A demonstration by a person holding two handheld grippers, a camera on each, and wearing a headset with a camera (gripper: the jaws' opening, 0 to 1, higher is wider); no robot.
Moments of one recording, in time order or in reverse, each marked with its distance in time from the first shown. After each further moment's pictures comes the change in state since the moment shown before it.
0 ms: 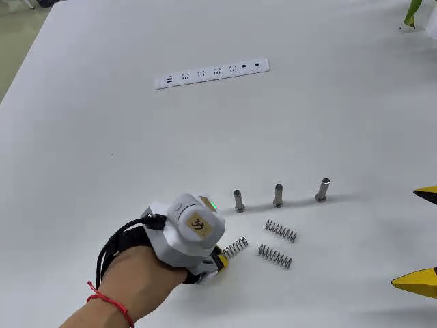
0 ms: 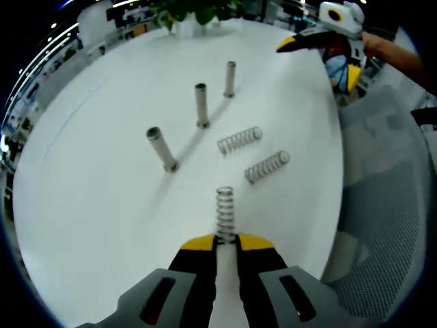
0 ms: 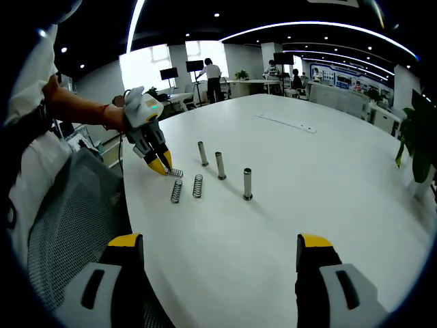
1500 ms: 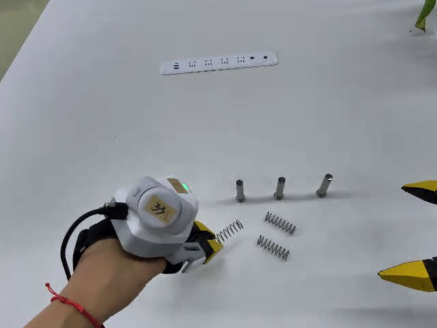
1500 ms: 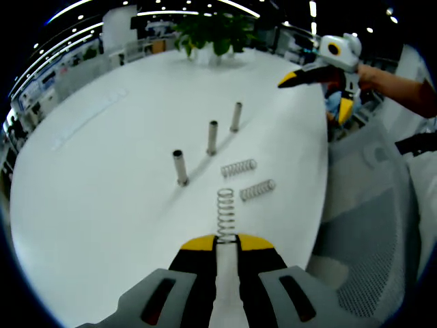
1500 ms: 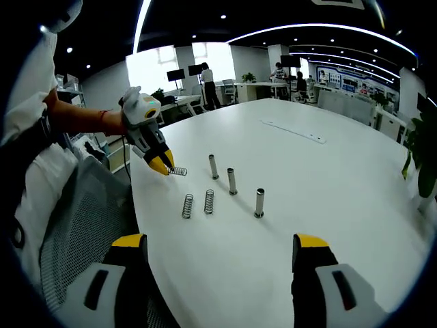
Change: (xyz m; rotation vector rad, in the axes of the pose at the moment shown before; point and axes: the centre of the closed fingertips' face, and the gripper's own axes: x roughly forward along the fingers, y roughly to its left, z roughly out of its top) left arm -0.043 -0.003 0.015 -0.114 -0.199 -0.009; right arm 0.003 0.018 0.034 -0.011 -0.018 0.043
